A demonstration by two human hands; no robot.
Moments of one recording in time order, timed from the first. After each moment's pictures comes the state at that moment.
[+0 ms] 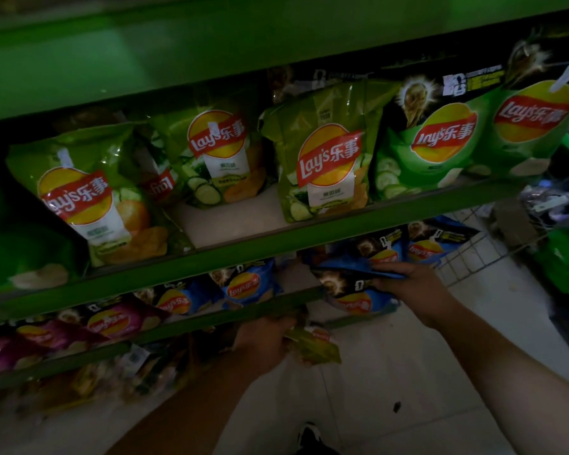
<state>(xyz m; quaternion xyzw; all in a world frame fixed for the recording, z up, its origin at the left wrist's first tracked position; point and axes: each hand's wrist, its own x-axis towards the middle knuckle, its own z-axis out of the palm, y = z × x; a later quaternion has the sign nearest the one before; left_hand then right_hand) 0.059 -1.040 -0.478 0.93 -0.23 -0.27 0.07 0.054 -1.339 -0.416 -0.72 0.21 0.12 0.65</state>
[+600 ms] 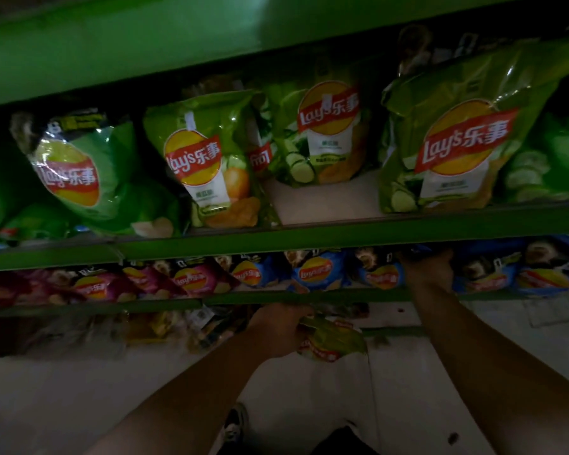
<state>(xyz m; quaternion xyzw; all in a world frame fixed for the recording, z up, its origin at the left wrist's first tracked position) 0.054 -0.954 -0.447 0.93 -0.17 -0.27 0.16 0.145 -1.227 -0.485 -0.79 0.39 0.04 0.48</state>
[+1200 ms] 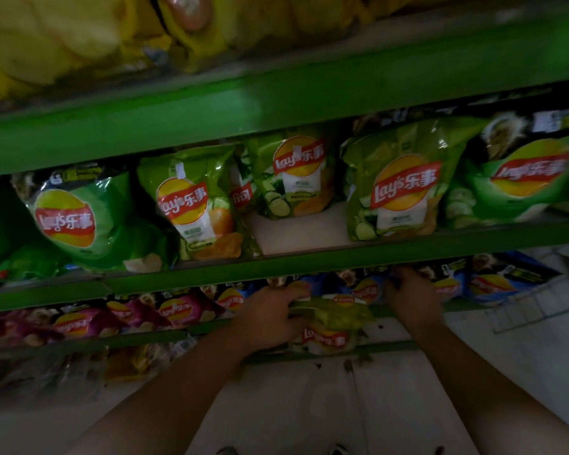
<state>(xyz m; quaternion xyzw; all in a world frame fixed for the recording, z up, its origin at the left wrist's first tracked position) 0.085 -0.977 -0.356 0.93 -0.20 -0.16 0.25 0.103 -1.251 -0.425 -0.94 0.16 0.02 0.31</state>
